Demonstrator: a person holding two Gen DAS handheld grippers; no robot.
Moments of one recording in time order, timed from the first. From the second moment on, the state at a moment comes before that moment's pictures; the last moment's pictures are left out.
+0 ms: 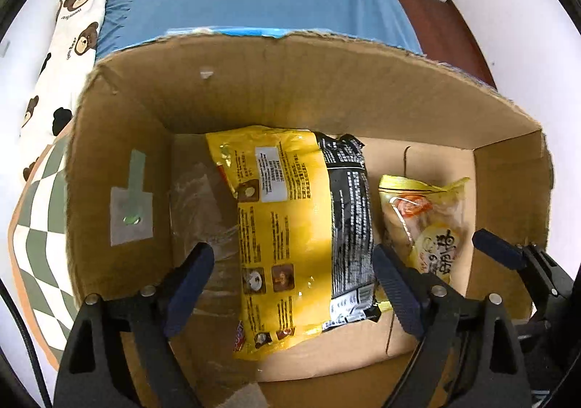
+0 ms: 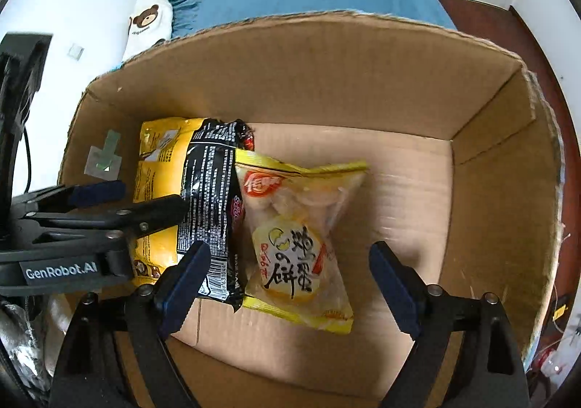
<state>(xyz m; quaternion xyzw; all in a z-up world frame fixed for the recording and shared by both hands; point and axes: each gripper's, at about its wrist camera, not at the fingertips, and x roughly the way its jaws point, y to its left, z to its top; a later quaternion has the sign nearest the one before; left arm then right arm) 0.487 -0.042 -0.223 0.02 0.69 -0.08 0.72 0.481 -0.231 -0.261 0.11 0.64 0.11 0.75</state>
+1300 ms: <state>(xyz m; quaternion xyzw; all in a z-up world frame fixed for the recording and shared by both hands) 0.275 0.010 -0.059 0.01 0.49 -0.05 0.87 0.263 -0.216 -0.069 0.06 0.46 0.02 0.88</state>
